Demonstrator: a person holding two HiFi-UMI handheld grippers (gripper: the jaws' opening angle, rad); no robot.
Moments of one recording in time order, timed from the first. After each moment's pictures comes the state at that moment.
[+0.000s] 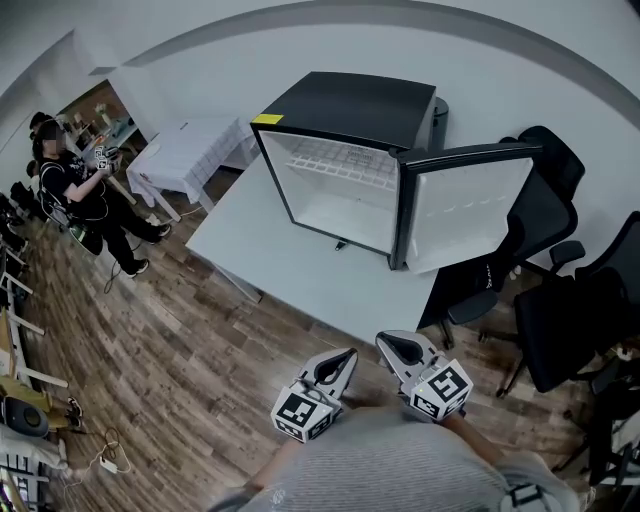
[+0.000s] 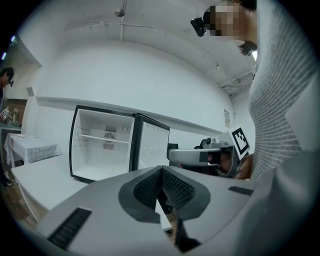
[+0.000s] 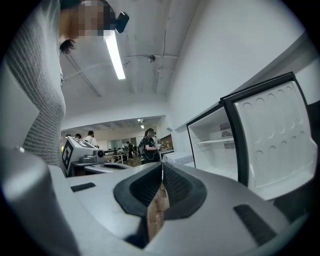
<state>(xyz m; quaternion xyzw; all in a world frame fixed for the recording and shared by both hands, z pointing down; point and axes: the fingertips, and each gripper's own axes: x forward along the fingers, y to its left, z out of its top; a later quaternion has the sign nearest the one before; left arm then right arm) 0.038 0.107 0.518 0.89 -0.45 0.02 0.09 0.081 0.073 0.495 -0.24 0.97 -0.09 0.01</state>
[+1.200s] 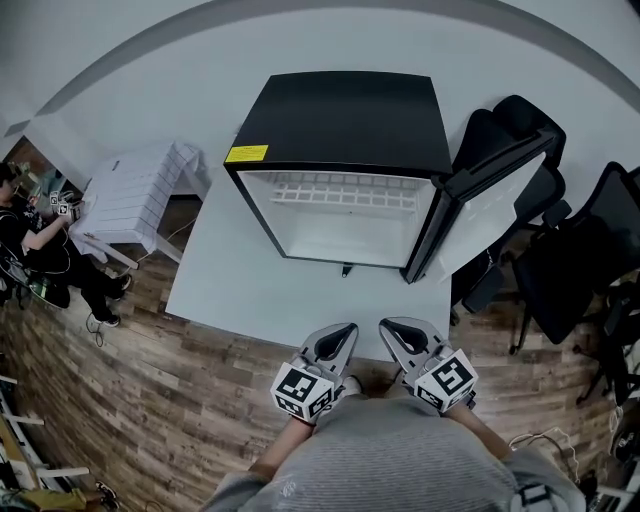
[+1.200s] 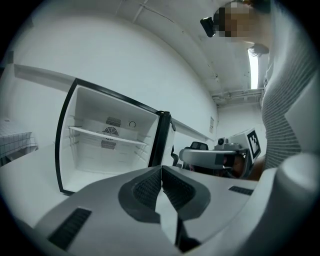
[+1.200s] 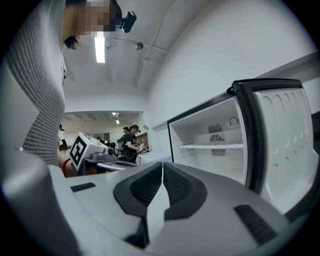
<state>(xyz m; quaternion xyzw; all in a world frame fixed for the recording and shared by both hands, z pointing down) -0.087 -0.072 0.521 0.94 -0.32 0.02 0.14 -0.036 -0.067 0.487 -0.39 0.92 -0.07 -0.01</state>
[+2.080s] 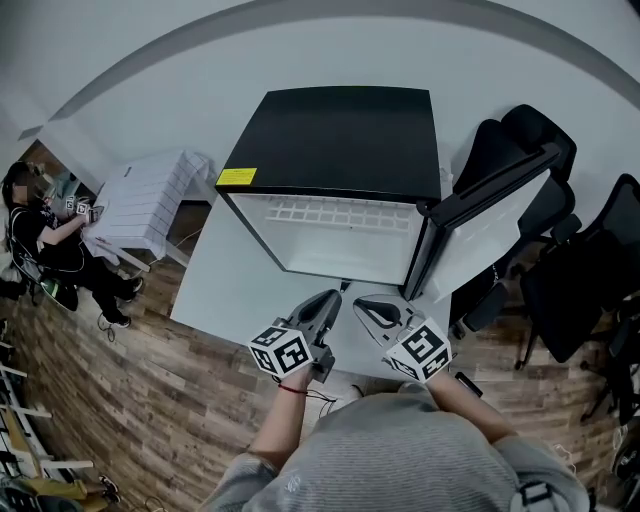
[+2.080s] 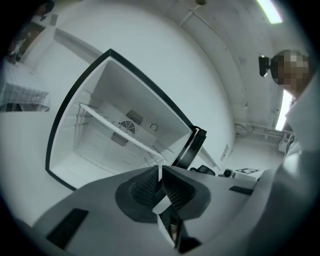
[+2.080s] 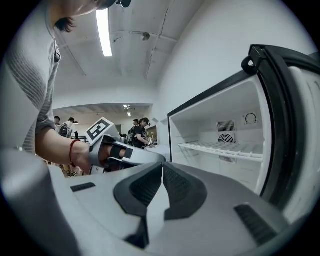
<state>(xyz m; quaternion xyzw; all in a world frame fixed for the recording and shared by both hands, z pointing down) -0.087 -0.181 0.510 0.89 -0.34 -0.07 0.31 -0.051 -0.151 0.500 -0.32 0.94 -0.06 -0.06</state>
